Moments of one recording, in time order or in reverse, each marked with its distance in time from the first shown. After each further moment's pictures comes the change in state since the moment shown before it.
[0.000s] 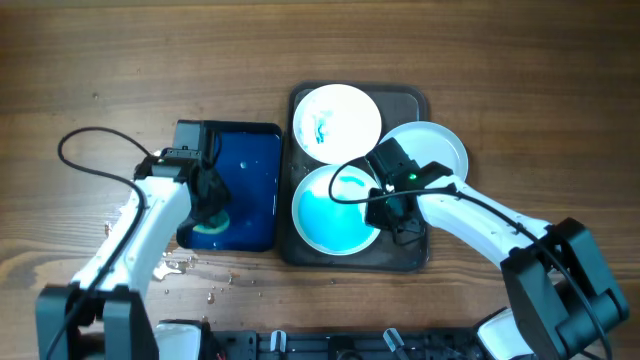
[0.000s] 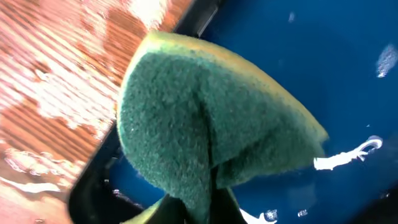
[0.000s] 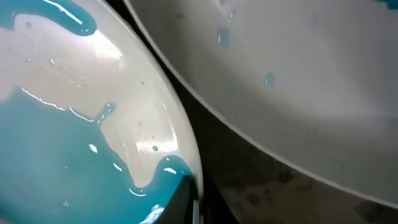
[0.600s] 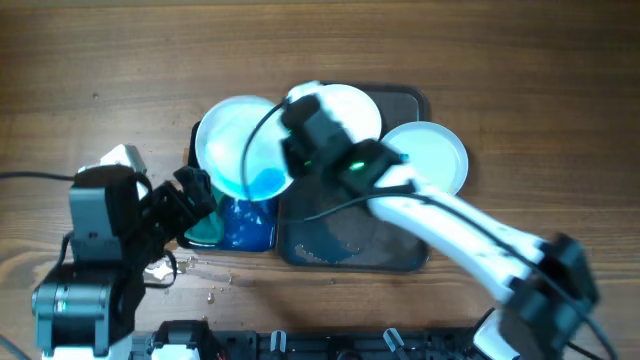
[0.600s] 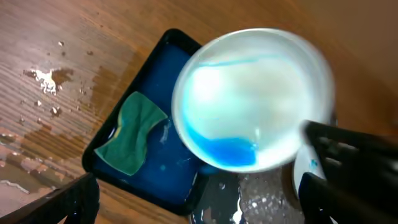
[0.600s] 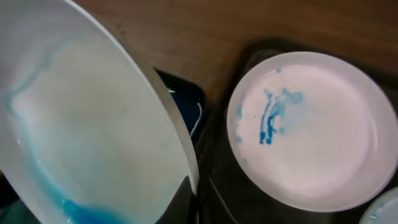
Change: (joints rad) left arm 0.071 -0.653 0.222 -0.263 0.183 0.046; right arm 0.320 0.082 0.498 0.172 0.349 -0.278
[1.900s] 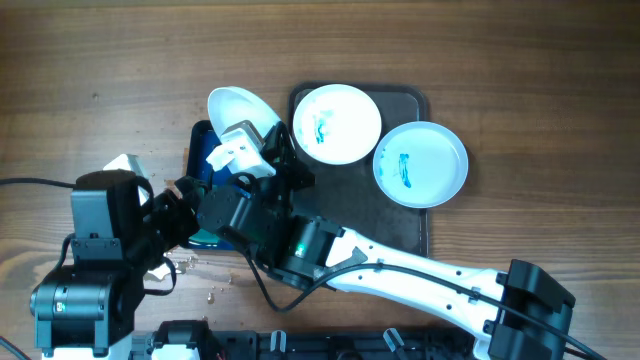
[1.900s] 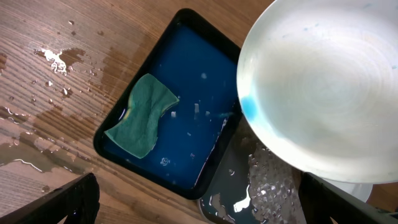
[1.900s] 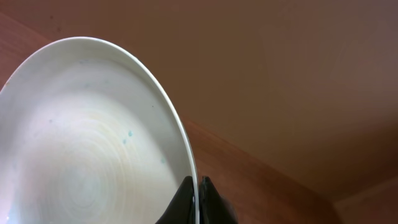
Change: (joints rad) left arm 0.004 0.001 0.002 -0.066 0.002 0.000; right arm 0.340 -0.008 -0.006 0.346 0.974 -0.525
